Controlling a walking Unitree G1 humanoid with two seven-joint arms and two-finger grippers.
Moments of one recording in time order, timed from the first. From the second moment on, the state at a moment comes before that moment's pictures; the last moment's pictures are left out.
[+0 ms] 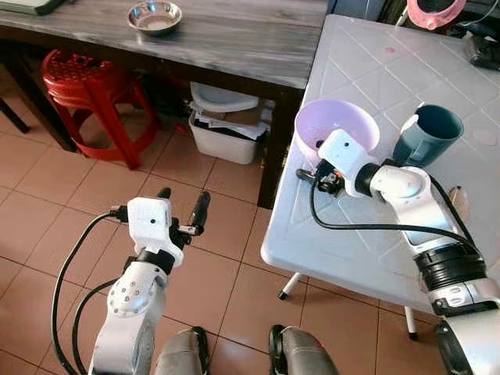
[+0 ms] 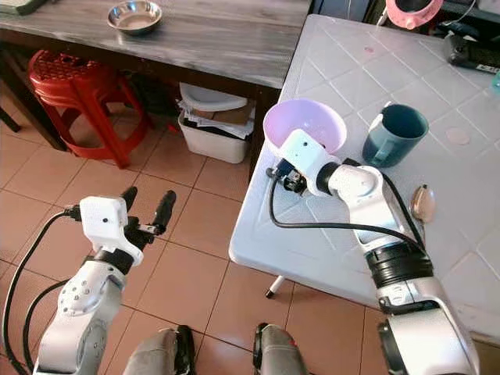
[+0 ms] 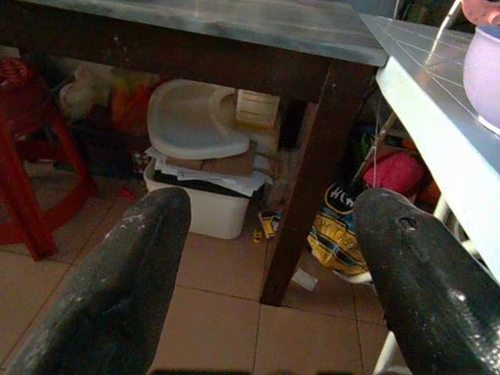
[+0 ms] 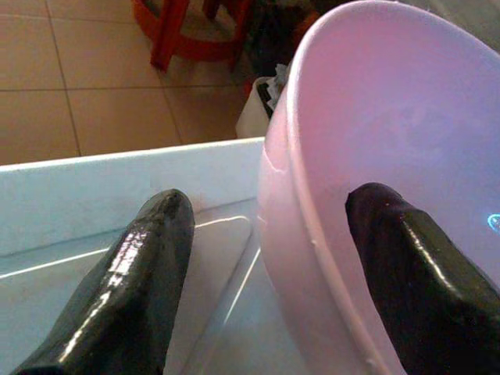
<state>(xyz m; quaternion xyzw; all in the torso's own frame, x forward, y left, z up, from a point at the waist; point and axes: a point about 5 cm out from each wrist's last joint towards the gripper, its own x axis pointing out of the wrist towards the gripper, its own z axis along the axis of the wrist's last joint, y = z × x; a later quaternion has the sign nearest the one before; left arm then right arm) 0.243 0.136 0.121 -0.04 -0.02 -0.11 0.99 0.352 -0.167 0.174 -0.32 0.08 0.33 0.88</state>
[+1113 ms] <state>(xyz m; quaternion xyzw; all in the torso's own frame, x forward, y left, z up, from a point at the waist) 0.242 0.130 0.118 -0.04 -0.01 -0.13 0.99 0.338 -0.183 0.181 -0.41 0.12 0.30 0.85</state>
